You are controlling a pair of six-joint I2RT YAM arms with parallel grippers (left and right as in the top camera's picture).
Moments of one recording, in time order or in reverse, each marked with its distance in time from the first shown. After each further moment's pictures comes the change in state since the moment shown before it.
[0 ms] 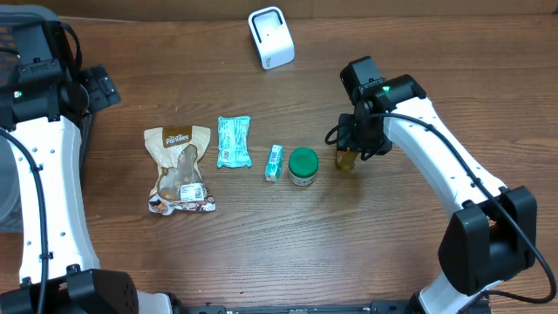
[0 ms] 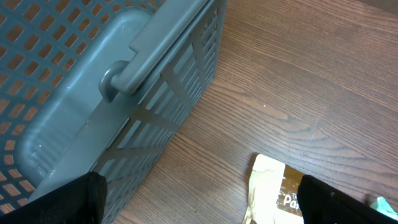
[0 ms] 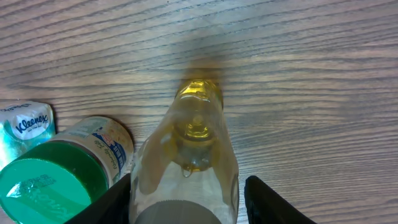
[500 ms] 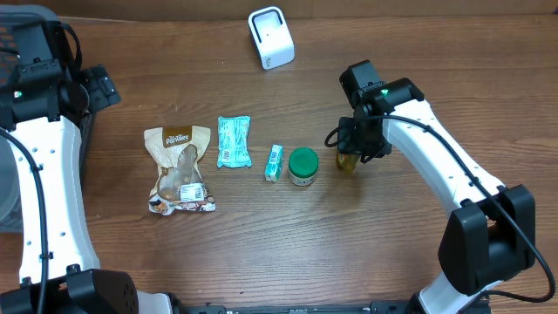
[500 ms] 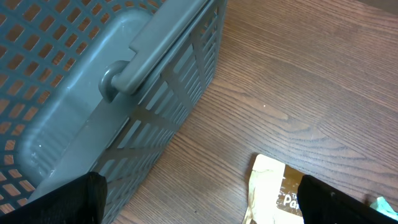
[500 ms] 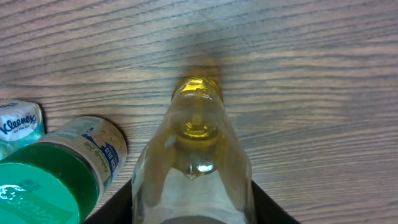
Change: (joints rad) left arm 0.000 0.000 0.000 0.000 0.000 0.000; right arm 0.000 0.000 -0.032 0.024 0.001 0.000
